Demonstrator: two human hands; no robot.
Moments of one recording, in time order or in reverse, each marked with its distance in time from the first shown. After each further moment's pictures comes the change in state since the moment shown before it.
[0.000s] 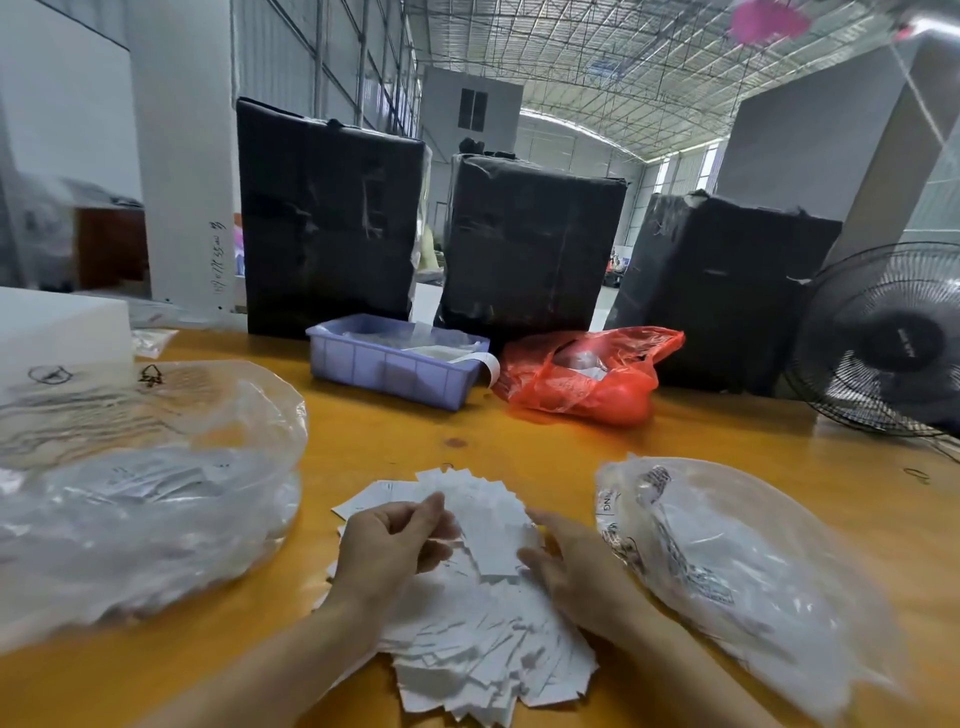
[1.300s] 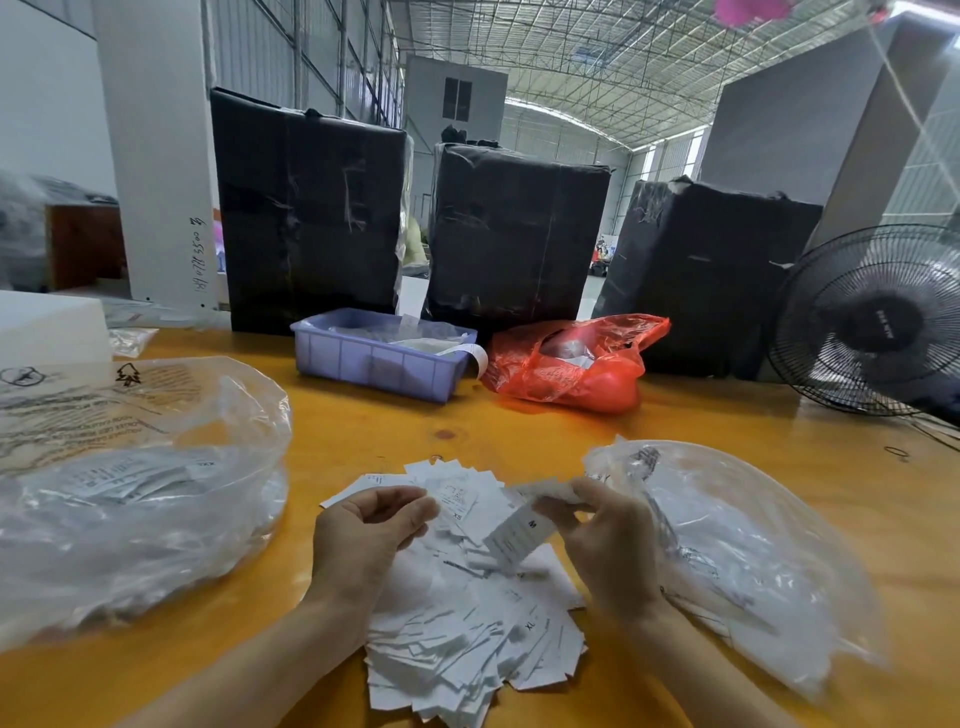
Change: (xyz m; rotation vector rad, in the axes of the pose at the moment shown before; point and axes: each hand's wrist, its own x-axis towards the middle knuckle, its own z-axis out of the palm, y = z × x) left_hand -0.003 0.002 -0.005 -0.054 0.052 0.068; right_hand -0.012 -0.007 -0.014 0.031 0.687 -0.191
